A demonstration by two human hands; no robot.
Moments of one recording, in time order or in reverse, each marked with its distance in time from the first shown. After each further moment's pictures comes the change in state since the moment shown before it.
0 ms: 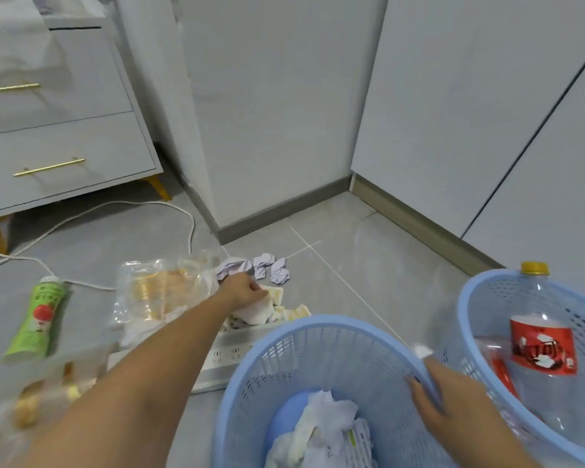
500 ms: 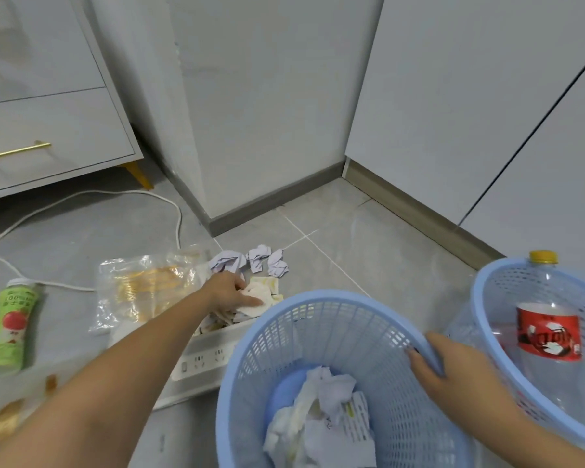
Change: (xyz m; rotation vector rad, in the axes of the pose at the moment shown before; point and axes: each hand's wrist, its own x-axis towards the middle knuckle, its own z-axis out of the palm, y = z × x) left_hand 0.034 -0.052 0.006 -0.090 -0.132 0.031; right_hand 0.026 -0.025 0.004 -0.037 0.021 0.035
